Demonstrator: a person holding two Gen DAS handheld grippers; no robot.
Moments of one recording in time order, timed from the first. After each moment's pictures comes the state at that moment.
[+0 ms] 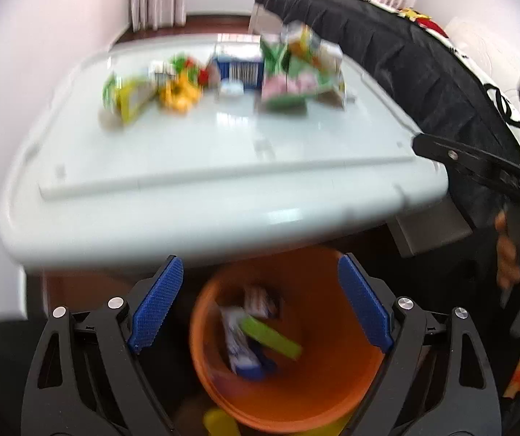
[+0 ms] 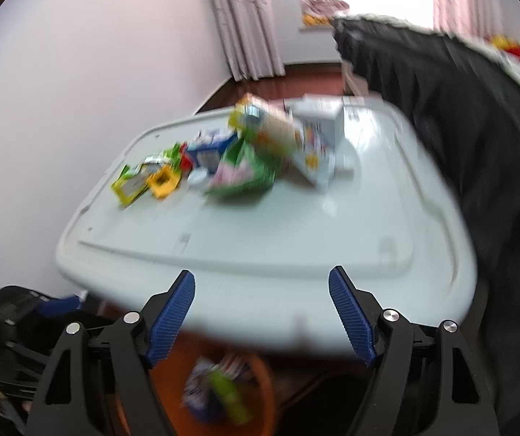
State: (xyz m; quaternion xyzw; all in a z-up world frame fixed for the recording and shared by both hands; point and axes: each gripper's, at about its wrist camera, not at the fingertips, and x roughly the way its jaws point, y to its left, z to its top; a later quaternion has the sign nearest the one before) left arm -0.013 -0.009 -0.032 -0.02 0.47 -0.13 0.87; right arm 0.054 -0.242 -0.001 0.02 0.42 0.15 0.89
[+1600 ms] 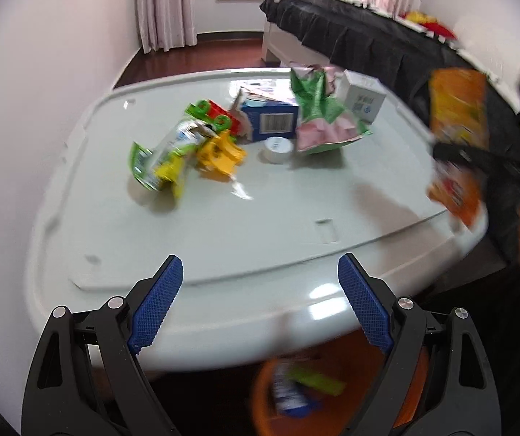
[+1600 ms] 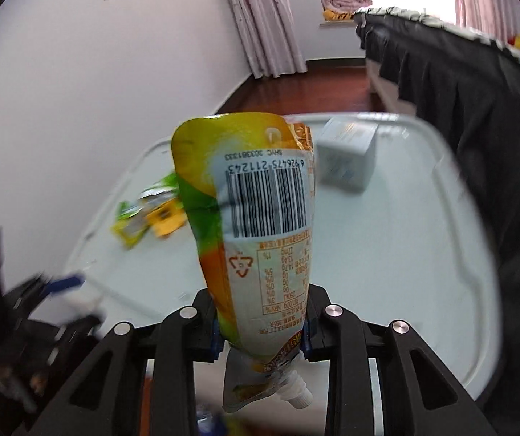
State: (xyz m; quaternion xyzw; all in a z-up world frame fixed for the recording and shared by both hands) left arm 0.054 0.020 -0.019 0.03 0.46 -0.10 0.88; right arm 0.111 -0.241 -0.007 0.06 0.44 0.21 0.87
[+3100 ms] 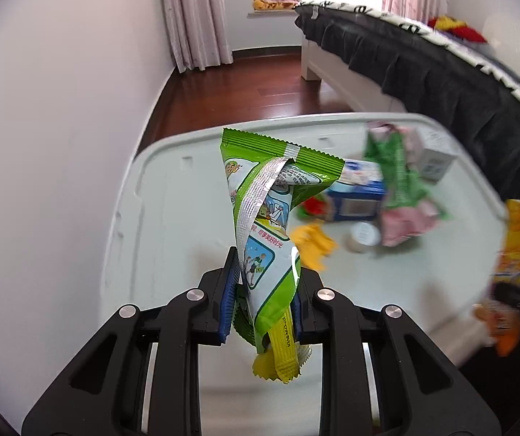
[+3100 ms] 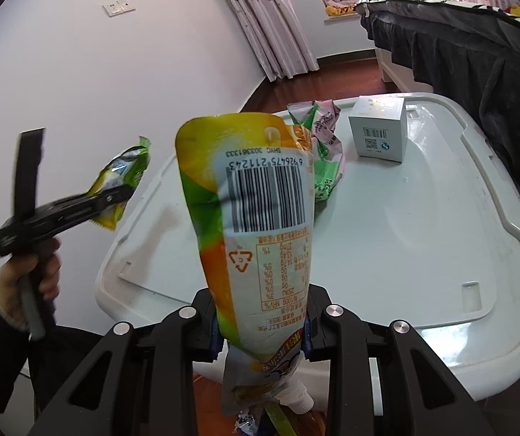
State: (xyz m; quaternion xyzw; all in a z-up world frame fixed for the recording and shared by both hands) left arm 0.122 0.060 0.025 0.03 0.43 -0.03 0.90; right arm 0.094 -0.232 -0.013 0.12 0.43 0.23 0.86
